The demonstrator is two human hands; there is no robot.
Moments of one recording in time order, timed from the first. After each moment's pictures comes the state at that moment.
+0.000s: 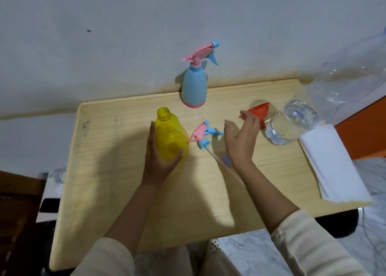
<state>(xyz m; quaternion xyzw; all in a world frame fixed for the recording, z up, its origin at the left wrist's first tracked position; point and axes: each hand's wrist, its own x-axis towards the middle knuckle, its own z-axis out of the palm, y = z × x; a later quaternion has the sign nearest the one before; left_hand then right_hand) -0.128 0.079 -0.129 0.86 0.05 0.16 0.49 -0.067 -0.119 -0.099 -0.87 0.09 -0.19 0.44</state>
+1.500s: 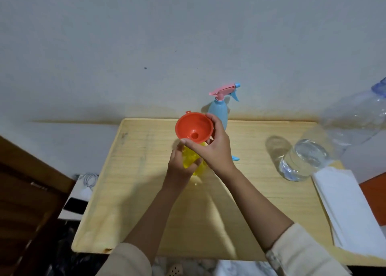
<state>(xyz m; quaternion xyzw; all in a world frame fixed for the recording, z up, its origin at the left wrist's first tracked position) -0.113 0.042 -0.099 0.84 0.12 0.13 0.52 -0.084 -0.062 -0.015 -0.76 -0.12 -0.02 0.64</state>
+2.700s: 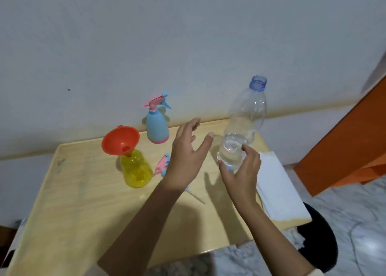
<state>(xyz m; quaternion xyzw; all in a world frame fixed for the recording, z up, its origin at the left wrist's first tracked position) -0.117 -0.127 0.034 0.79 -0.08 0.12 0.60 -0.135 -0.262 -0.044 -0.86 0.09 -0.25 0.43</state>
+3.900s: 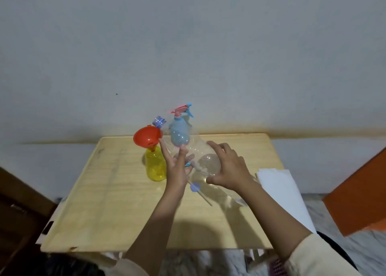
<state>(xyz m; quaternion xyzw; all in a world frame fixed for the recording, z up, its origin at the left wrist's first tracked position) -0.145 -0.112 0.003 0.56 0.16 0.16 0.80 -0.118 -0.254 0.010 -0.95 -0.18 0.02 0.24</state>
